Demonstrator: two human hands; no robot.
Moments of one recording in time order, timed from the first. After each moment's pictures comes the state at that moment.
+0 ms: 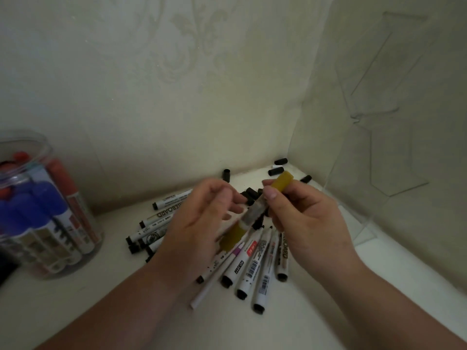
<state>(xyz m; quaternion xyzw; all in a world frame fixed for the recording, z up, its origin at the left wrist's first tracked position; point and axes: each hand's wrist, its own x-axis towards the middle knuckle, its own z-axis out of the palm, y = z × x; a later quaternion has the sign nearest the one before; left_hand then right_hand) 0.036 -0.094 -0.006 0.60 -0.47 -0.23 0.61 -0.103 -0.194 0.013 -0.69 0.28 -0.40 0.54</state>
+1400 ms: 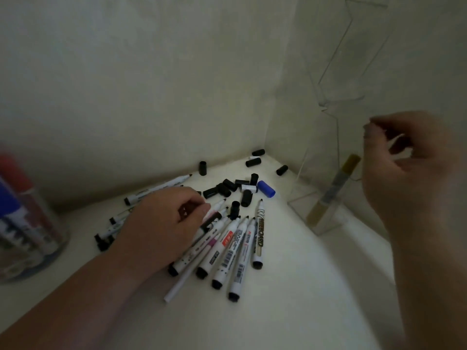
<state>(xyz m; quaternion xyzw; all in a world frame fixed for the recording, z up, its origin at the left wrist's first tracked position) 0.058 -0.101 -0.017 0.75 -0.55 -0.01 0.36 -0.190 -0.277 0.050 -0.74 0.28 -0.61 -0.02</state>
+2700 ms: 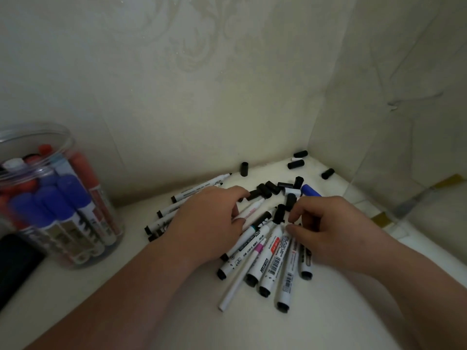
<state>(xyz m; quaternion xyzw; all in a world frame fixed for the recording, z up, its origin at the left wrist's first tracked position) 0.079 -0.113 -0.023 0.78 -0.58 -0.02 0.21 -0.119 -0.235 -0.003 -0.91 0.30 -0.11 0.25</state>
